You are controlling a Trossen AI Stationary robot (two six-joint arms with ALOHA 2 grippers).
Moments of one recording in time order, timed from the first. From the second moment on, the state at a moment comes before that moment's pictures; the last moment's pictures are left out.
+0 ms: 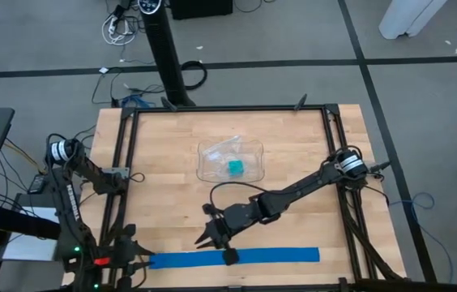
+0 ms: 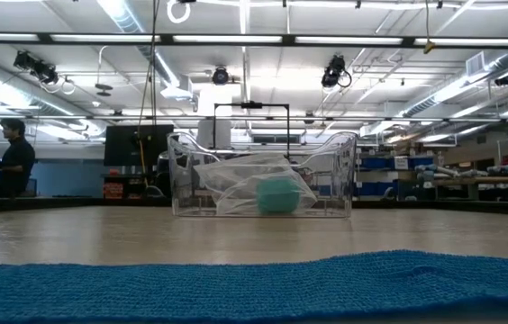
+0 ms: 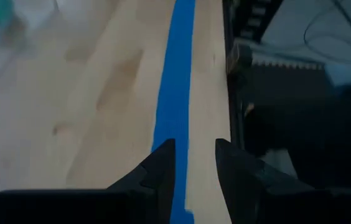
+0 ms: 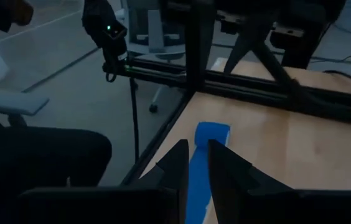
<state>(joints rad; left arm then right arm) -1.33 1.48 1.04 -0.73 -0.91 -1.37 0.38 2.03 1.55 0.16 -0.07 0.04</state>
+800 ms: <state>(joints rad) -1.01 1.62 1.19 -0.89 -0.09 -1.08 0.39 1.98 1.55 -0.23 0.01 0.05</state>
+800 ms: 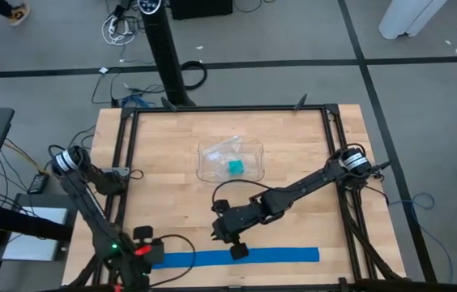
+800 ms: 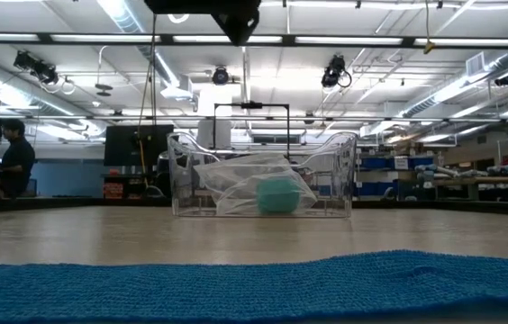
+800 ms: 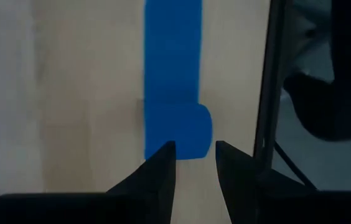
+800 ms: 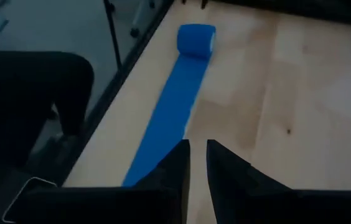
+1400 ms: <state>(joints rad) -0.99 1.75 1.19 -0.85 -0.03 -1.05 0.39 1.83 1.37 -0.20 0.08 0.10</state>
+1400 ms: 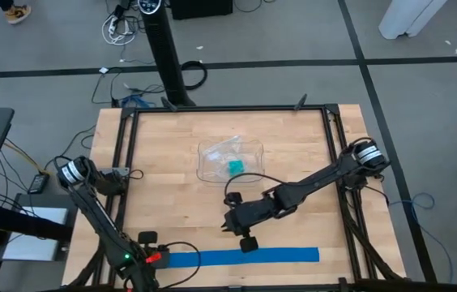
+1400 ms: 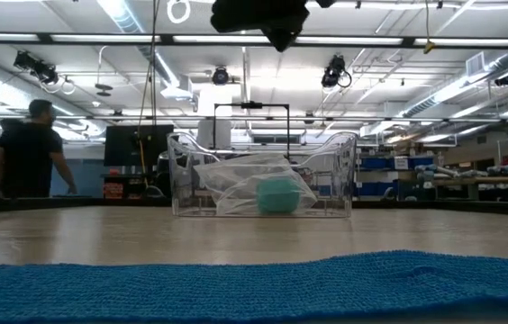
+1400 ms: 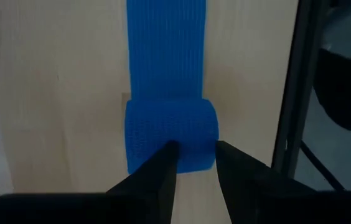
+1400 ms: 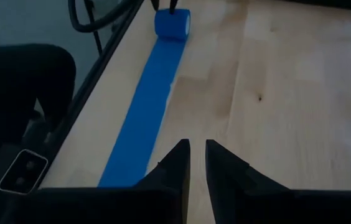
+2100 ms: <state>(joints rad) -0.95 1.83 1.19 -0.75 -0.20 -0.99 0.43 1.76 1.26 -0.13 0.16 0.15</state>
